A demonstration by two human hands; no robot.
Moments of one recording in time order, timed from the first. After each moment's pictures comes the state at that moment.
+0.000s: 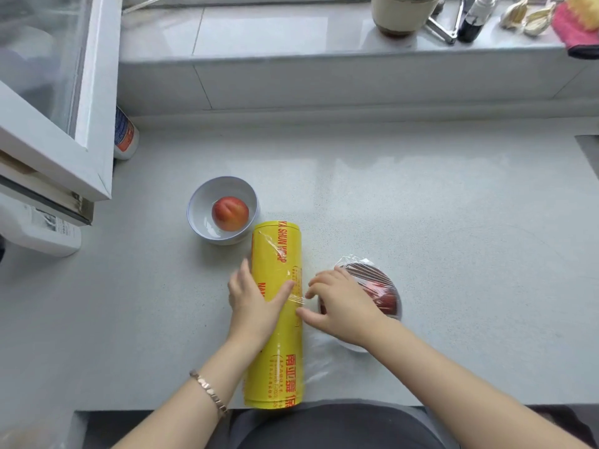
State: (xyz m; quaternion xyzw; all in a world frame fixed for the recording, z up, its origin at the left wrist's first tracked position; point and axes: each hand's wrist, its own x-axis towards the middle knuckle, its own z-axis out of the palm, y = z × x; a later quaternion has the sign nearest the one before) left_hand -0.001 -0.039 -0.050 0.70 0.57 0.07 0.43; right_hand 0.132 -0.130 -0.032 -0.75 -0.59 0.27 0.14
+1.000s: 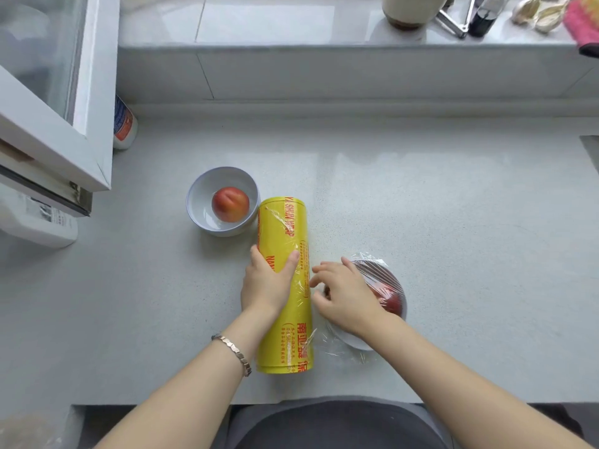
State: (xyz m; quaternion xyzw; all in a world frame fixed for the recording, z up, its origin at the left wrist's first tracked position) left_hand 0.029 -0.023 -0.053 0.67 0.61 0.03 0.42; right_hand 0.131 -0.123 -0.030 -0.79 -0.51 0.28 0.20
